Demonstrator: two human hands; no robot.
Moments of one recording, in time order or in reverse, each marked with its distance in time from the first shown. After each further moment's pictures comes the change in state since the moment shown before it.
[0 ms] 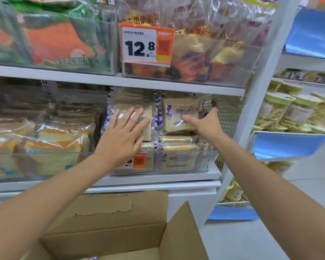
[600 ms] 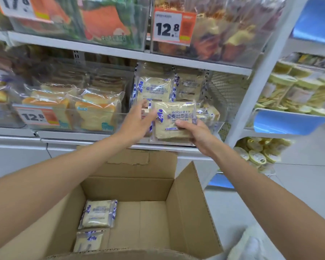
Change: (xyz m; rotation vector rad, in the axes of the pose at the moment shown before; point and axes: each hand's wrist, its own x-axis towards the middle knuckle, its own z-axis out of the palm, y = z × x) left_hand -0.064 0.035 -0.095 -1.158 -0.162 -0.592; right_hand -0.149 -0.010 0.029 0.411 -0.438 0.255
